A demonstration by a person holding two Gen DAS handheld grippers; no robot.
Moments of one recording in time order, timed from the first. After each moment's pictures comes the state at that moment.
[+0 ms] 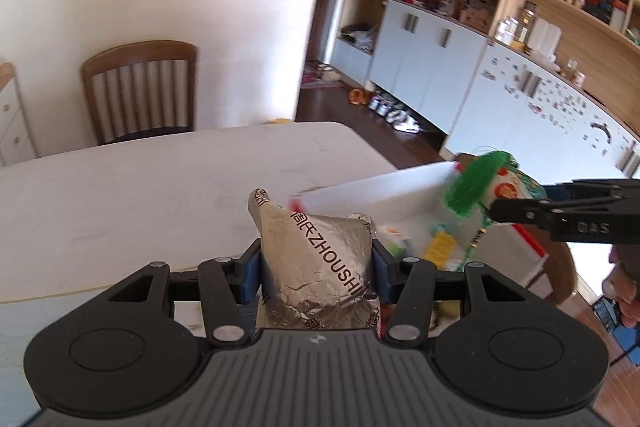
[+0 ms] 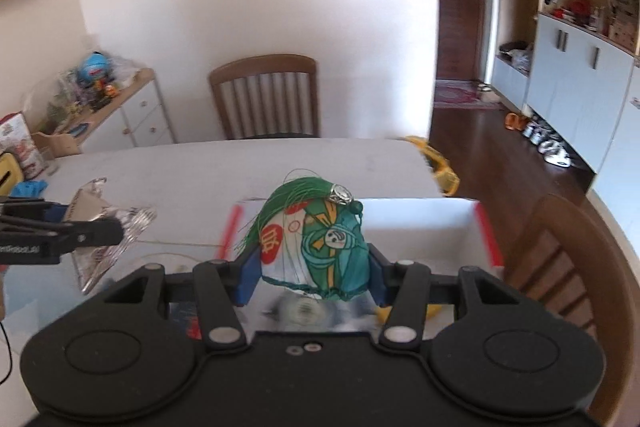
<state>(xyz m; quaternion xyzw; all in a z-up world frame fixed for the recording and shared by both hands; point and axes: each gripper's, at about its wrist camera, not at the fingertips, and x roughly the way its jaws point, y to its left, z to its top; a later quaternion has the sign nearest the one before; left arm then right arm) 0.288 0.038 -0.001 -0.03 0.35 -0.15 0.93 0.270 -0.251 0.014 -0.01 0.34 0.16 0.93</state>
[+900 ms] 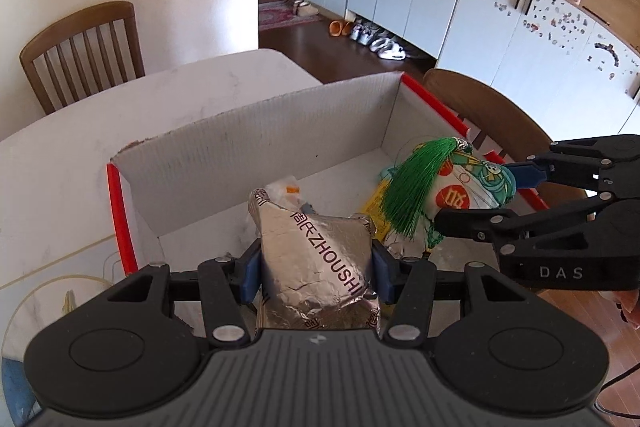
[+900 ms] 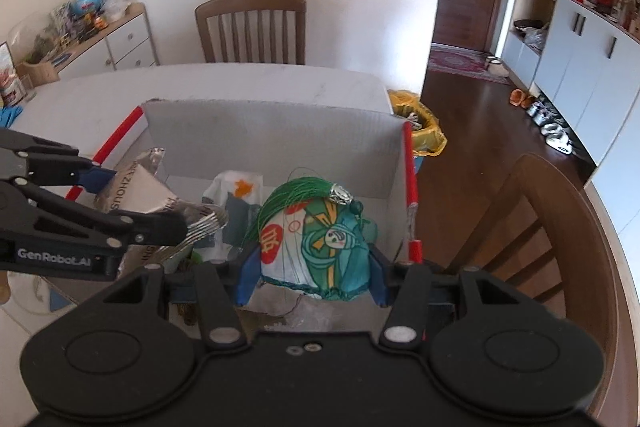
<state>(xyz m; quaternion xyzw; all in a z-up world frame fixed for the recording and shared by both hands) 0.339 -0.112 -0.082 0.03 0.43 -0.15 0.89 0.301 -0.312 -0.060 -0.07 0.40 0.20 0.89</state>
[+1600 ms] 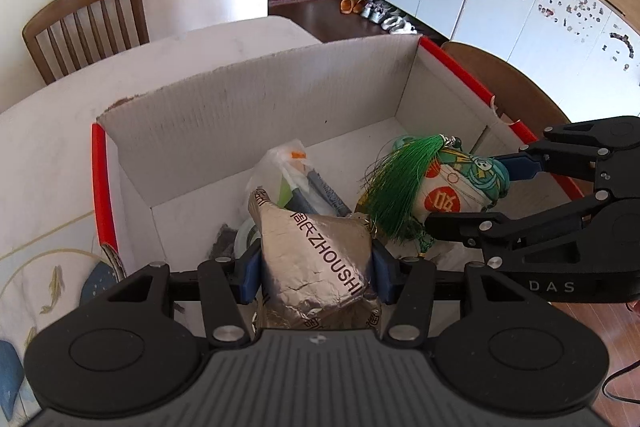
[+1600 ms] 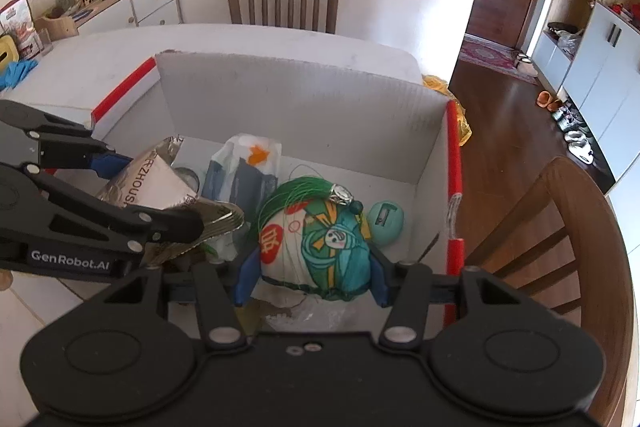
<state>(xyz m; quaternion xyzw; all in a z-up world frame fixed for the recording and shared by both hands) 0.344 -0.116 -0.107 0.03 0.46 -0.13 0.88 0.321 -0.305 -0.083 -0.12 0.43 0.23 0.86</state>
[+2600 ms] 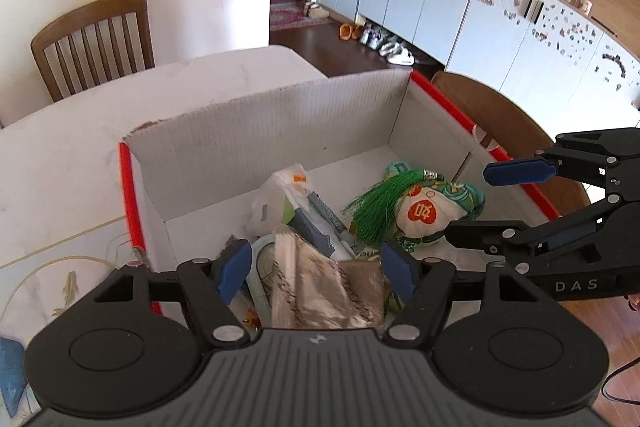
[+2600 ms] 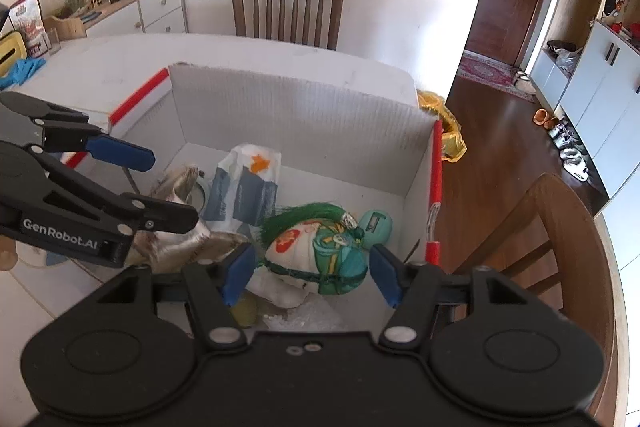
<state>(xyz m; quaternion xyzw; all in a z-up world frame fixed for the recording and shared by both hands) 0.321 -0.109 -0.079 0.01 0.42 -0.13 0.90 0.303 -0.316 -0.057 -0.12 0.40 0.24 0.88</state>
